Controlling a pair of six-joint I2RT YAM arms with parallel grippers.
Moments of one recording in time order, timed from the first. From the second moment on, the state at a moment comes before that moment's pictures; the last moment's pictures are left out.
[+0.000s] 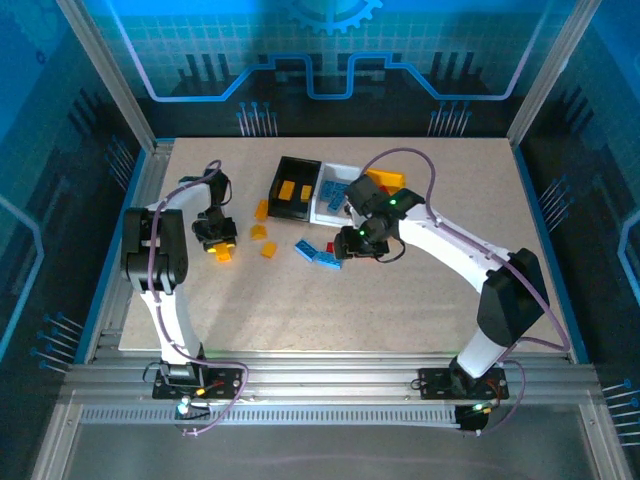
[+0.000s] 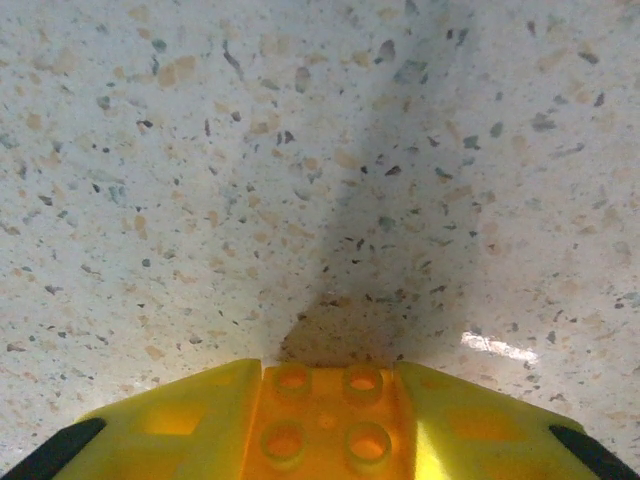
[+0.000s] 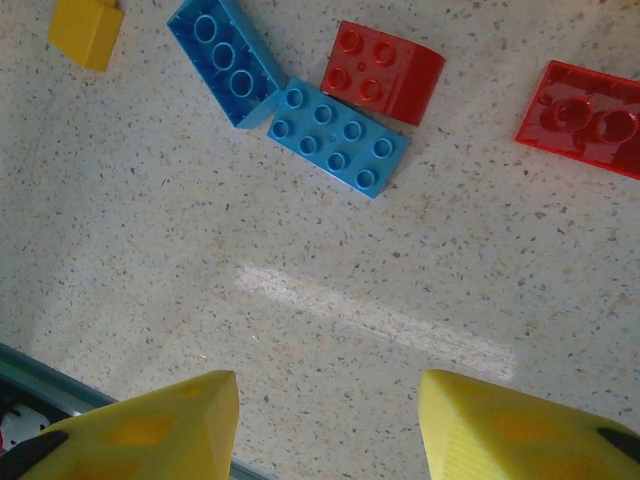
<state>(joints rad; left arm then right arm) 0.02 1.99 1.38 -0.97 -0.05 -0.35 0.64 1.65 1.39 -0.97 -0.19 0.53</state>
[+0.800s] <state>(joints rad) -0.15 2.01 1.83 -0.72 0.34 -0.79 0.50 1.47 1.17 -0.93 -0.21 0.52</state>
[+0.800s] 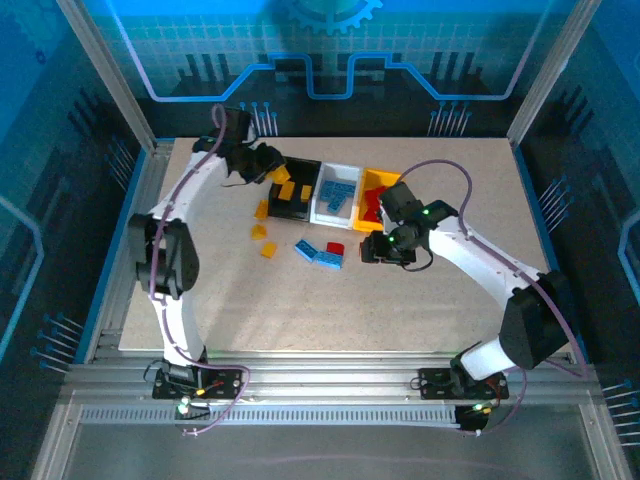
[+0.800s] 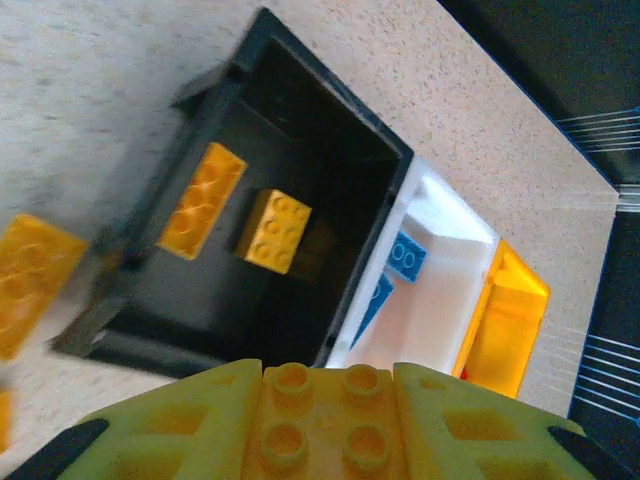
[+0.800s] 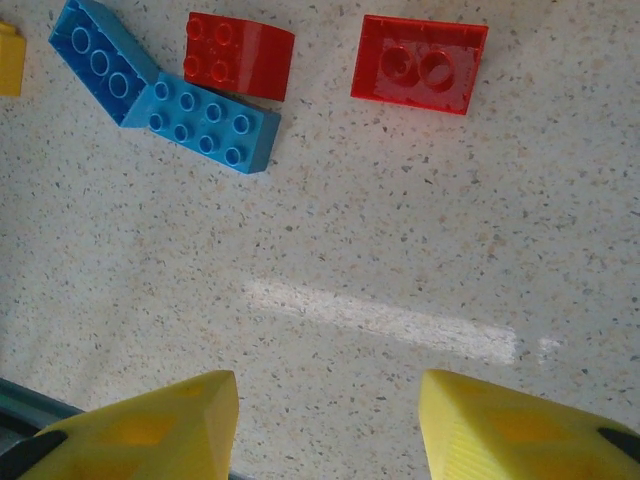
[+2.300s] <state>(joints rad) -0.18 1.65 1.41 -0.75 0.28 -0.76 0.47 2.02 1.54 -0.98 -0.05 0.46</state>
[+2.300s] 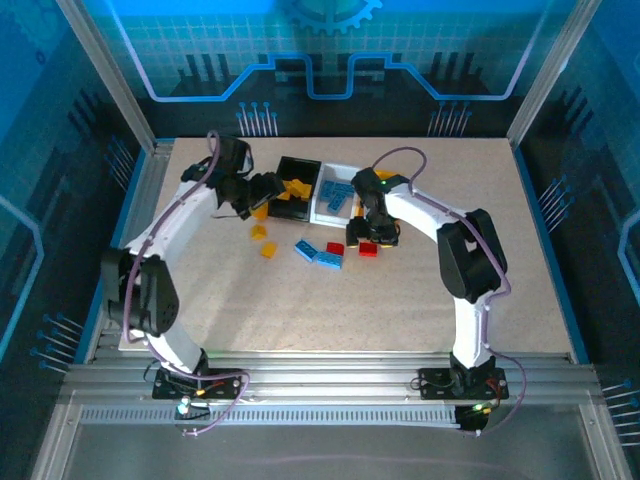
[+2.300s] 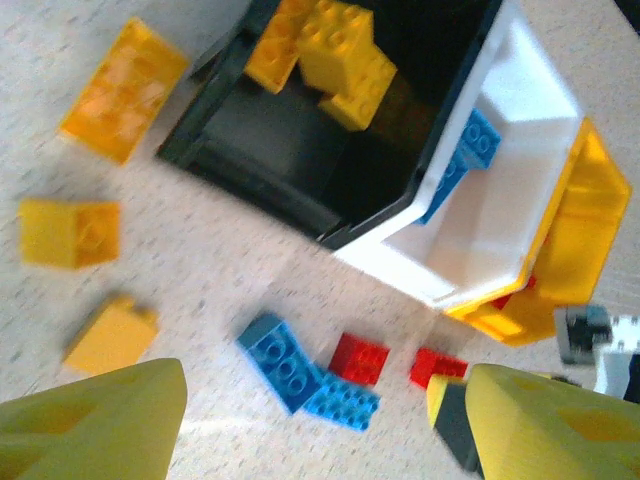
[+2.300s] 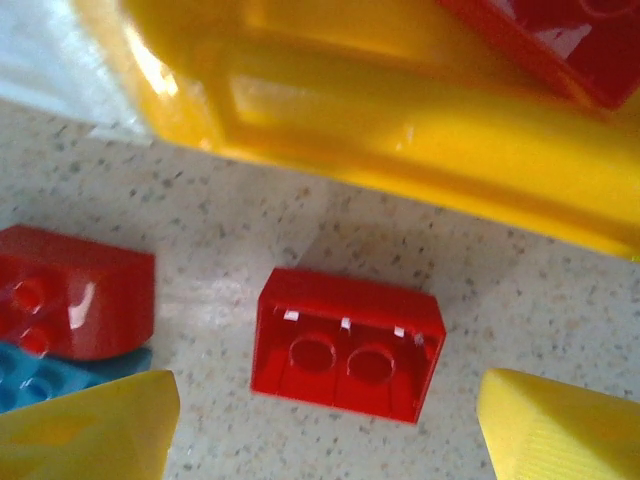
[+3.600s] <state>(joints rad) -0.15 1.59 1.27 -0.77 0.30 -0.76 0.45 1.99 1.73 -1.05 -0.02 0.49</state>
